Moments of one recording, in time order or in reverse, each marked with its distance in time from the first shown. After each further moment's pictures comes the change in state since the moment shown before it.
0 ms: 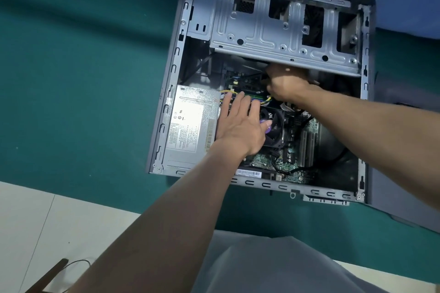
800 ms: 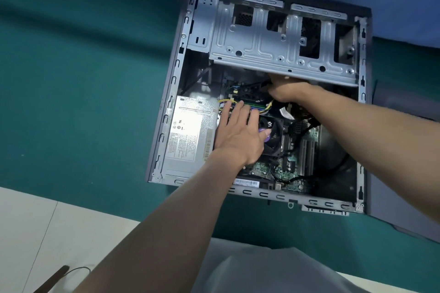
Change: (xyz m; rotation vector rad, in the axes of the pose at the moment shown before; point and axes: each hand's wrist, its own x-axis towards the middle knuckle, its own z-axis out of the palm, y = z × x) left_hand 0.002 -0.001 0.005 0.002 0.047 0.002; right_hand 0.004 -0.001 -0.012 0.073 -0.107 0.034
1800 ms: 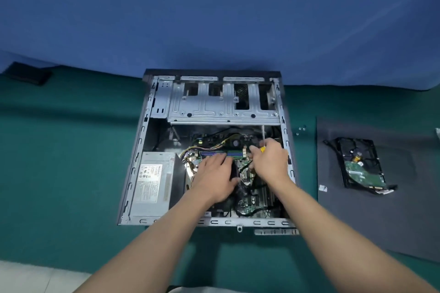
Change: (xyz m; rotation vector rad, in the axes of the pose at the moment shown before) left_hand -0.004 0.036 -0.019 -0.036 0.011 0.087; right_hand -0.134 0.012 0.013 0.851 0.451 0.473
